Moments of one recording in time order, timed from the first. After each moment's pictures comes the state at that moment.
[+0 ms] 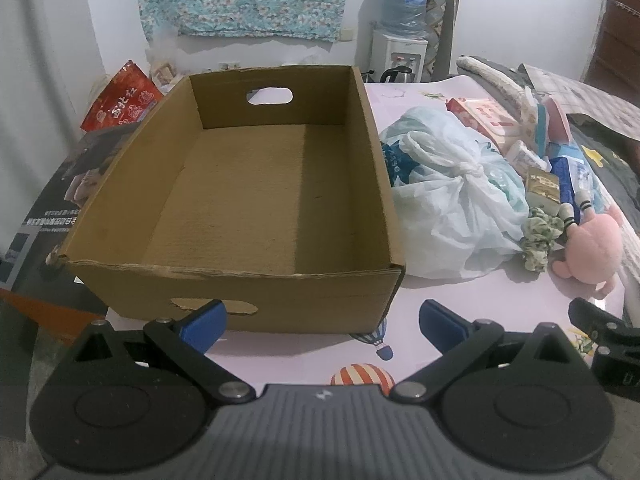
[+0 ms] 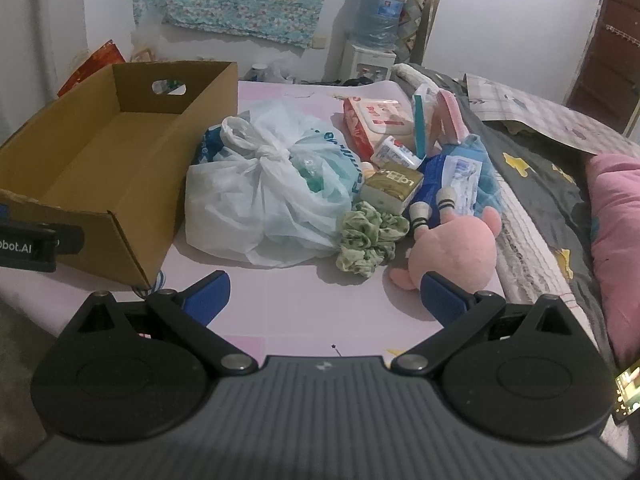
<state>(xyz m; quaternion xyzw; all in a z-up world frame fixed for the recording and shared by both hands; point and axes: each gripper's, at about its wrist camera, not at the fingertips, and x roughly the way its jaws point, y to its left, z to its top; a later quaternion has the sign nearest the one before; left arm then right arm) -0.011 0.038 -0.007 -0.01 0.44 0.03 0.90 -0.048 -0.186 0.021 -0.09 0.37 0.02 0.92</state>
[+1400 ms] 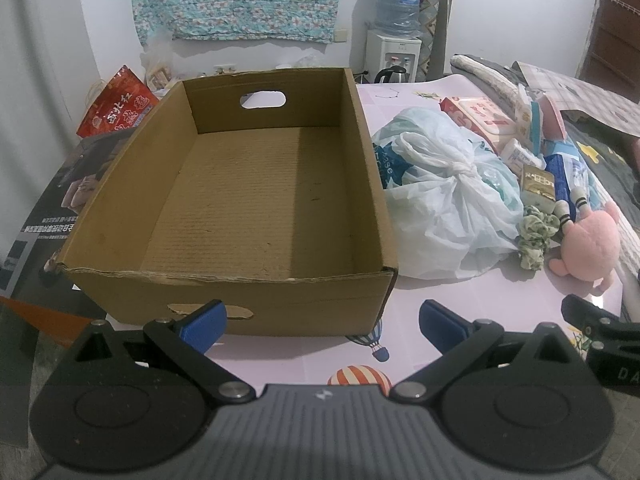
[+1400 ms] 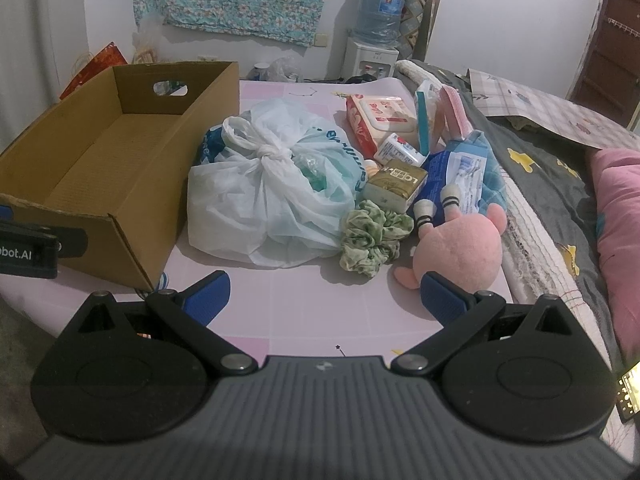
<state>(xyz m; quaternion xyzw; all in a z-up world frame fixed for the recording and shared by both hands) -0.010 0.034 -0.005 0.00 0.44 0.03 0.90 -0.045 -0.188 0.020 -0.08 0.38 0.02 0.92</state>
